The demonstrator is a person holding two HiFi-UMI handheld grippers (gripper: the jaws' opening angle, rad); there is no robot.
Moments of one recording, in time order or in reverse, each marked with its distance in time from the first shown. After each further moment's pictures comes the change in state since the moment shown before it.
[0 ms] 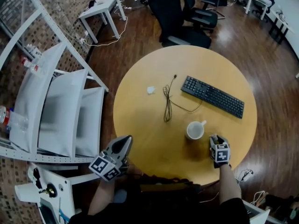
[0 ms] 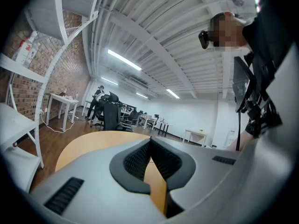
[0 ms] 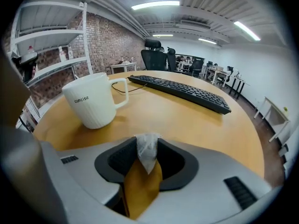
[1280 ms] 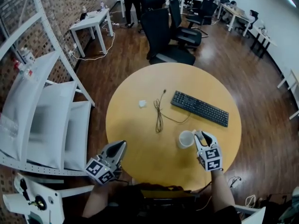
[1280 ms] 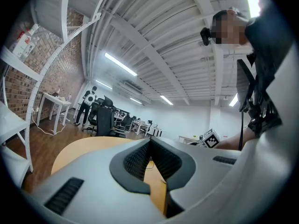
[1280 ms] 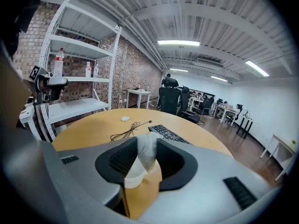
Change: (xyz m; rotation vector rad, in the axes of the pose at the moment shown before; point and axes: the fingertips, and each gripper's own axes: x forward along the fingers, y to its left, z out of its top) left arm -0.007 0.010 0.007 0.004 -0.081 -0.096; right arm -0.113 0.086 0.149 -0.225 -0.393 0.046
